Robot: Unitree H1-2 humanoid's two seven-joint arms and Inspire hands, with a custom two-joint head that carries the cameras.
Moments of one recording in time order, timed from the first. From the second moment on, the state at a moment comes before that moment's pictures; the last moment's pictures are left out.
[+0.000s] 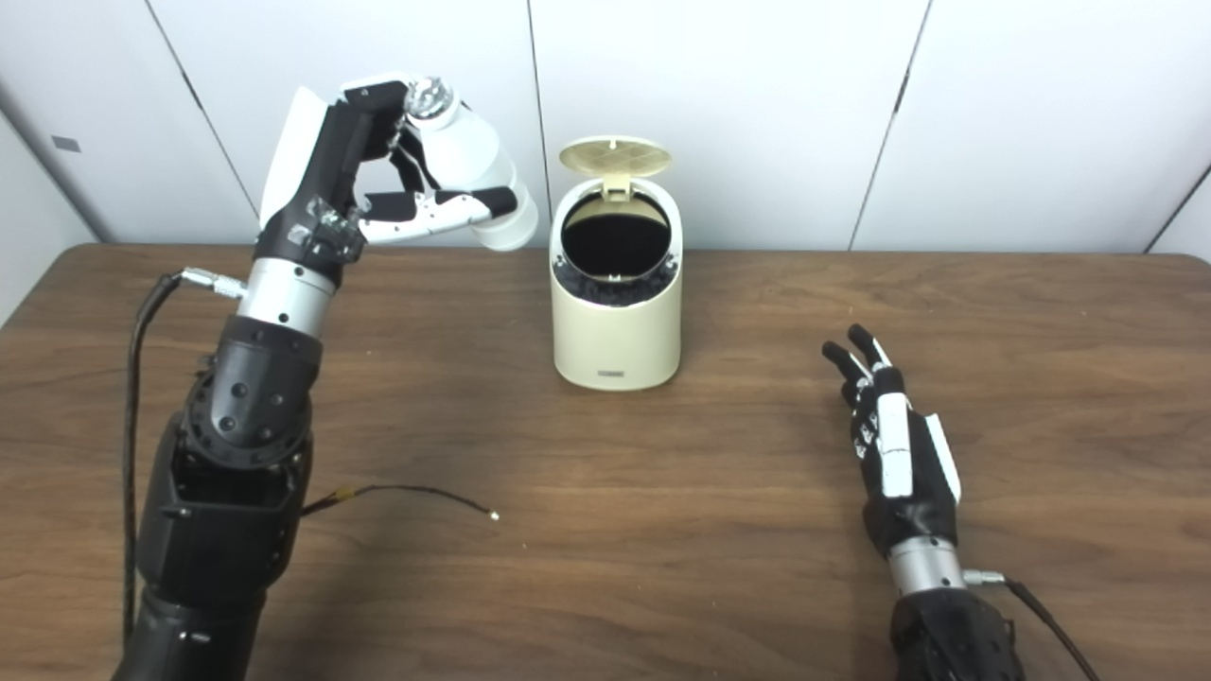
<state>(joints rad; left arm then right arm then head) -0.50 0.18 -0.09 -0.36 0.46 0.30 -0.08 -0.06 -0.10 -0.12 -0.03 0.14 0.00 0.08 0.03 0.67</state>
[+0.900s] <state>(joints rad) -0.55 0.09 -0.12 -0.09 0.50 0.01 0.03 -0.07 -0.08 -0.11 -0.03 0.13 0.00 0.06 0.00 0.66</state>
